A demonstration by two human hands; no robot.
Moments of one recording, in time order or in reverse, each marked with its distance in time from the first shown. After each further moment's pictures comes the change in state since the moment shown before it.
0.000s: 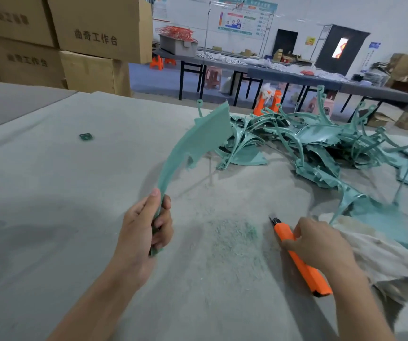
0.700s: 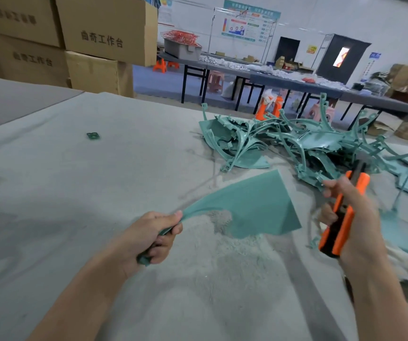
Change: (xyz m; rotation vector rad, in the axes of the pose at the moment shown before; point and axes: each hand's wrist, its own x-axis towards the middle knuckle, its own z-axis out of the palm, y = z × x) left_hand 0.006 0.011 -0.019 0.300 -0.235 -0.485; right_hand -0.005 0.011 -0.032 1.827 0.257 -0.280
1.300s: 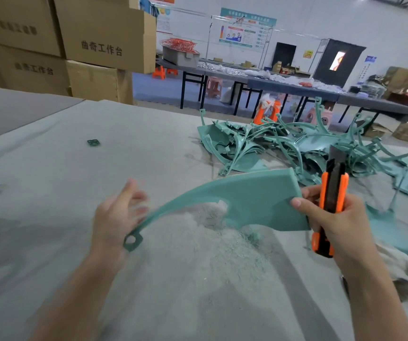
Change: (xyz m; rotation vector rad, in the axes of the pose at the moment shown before) left_hand -0.003 0.011 -0.020 -0.114 0.658 0.358; right_hand -0.020 -0.012 0.021 -0.386 -0.121 -0.145
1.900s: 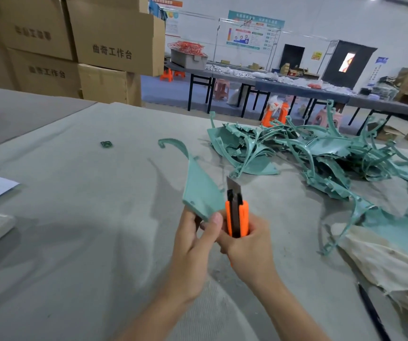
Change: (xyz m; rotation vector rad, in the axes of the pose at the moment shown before) left_hand -0.067 -0.031 0.057 -0.156 -0.437 0.354; right_hand -0.048 0.010 0.133 0.145 -0.218 -0.035
